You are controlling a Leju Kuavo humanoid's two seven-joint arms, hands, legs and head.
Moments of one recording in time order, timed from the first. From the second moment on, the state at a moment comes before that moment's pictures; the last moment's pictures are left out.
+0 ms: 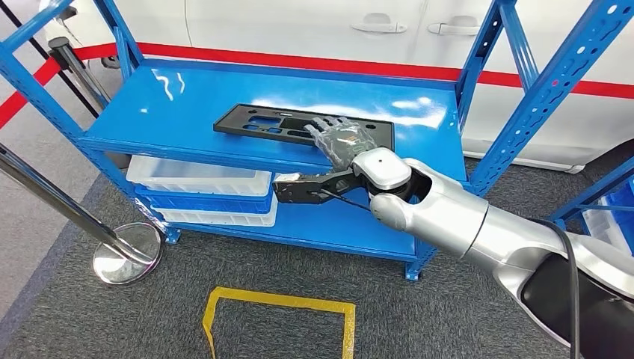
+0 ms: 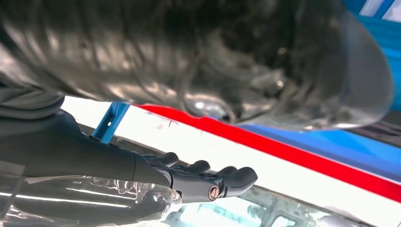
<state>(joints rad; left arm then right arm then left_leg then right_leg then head) -0.10 0.12 -1.07 -0.18 1.23 0.29 -0.02 -1.12 -0.16 1.17 -1.15 0.37 0.19 0.43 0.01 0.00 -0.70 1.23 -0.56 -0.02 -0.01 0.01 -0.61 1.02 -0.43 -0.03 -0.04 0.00</state>
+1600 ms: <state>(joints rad) -0.10 0.12 -1.07 -0.18 1.24 0.29 -0.01 -1.10 -0.15 1.17 -1.11 0.36 0.19 0.41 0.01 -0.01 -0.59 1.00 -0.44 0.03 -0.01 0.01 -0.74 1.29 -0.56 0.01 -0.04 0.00</state>
